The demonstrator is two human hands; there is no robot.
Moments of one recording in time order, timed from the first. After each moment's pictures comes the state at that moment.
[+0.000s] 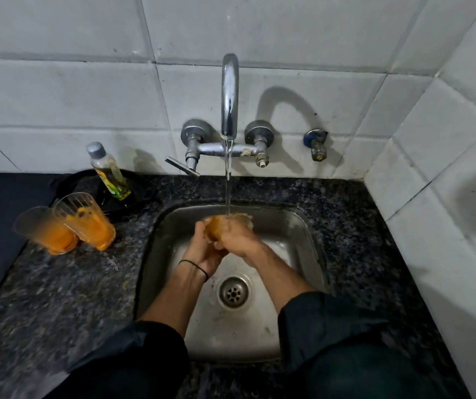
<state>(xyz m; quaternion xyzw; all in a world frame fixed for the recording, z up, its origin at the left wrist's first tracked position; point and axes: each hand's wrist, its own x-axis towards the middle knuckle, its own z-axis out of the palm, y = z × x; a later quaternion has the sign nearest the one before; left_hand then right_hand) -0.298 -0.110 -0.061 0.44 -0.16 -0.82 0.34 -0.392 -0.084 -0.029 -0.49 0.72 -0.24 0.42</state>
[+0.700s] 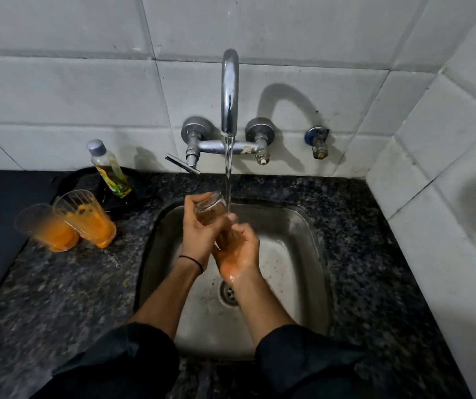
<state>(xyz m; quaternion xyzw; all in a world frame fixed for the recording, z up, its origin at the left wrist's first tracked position) -0.291 -0.098 -0.028 0.43 -0.51 -0.57 0.48 -0.364 -0.052 -0.032 0.02 0.35 -0.67 0.66</state>
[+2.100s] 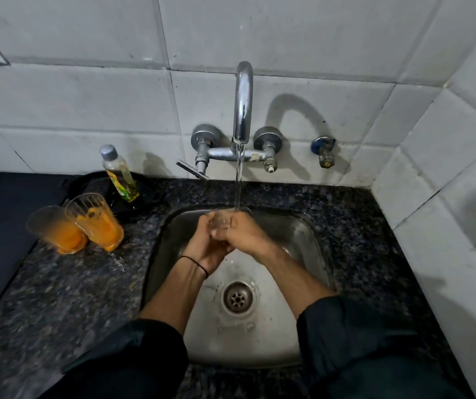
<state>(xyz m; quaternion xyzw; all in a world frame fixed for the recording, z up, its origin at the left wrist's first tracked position) -0.289 -0.124 -0.050 0.39 -0.19 -0.84 0.34 -0.391 -0.085 -0.001 -0.54 0.69 -0.26 0.40</state>
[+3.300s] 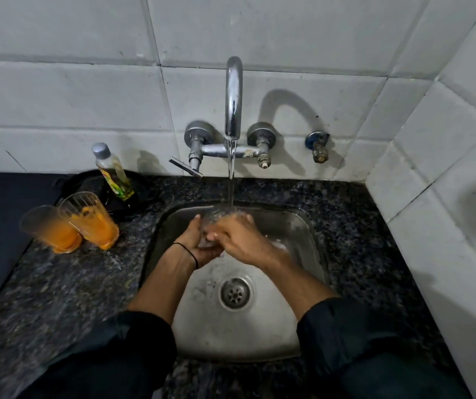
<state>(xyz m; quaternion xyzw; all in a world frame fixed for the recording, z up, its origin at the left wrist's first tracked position) -0.282 -0.125 -0.030 0.48 -0.11 -0.82 0.28 -0.401 -0.068 -0.001 -0.72 0.62 -0.20 0.26</state>
